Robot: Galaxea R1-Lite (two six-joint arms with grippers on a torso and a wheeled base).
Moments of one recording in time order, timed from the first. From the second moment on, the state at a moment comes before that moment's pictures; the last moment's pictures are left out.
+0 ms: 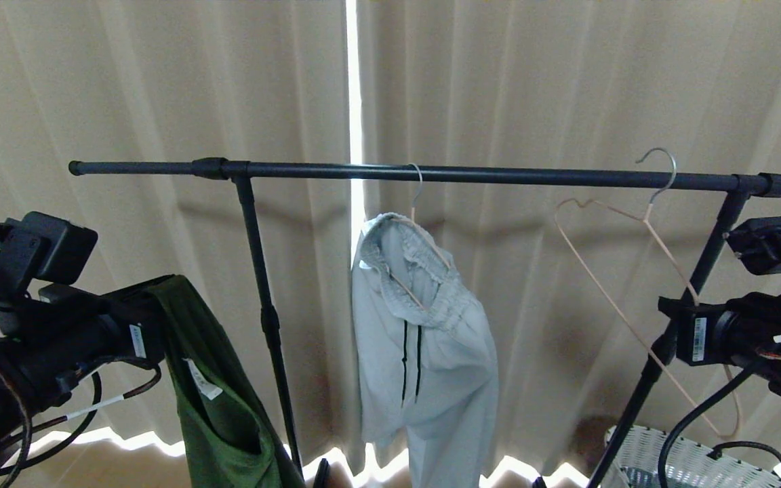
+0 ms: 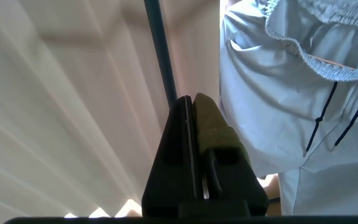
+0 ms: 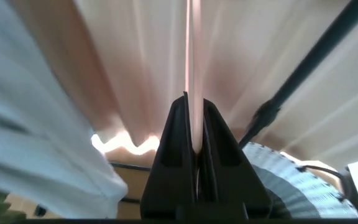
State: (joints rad) left arm -0.20 1.34 -0.39 -0.81 -0.02 0.17; right arm 0.28 1.33 -0.56 -0.36 -0.28 0.11
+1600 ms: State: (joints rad) left arm -0.25 1.36 -0.35 -0.91 -0.02 0.19; right arm 0.29 1.25 -0.43 -0.40 -0.18 0.11
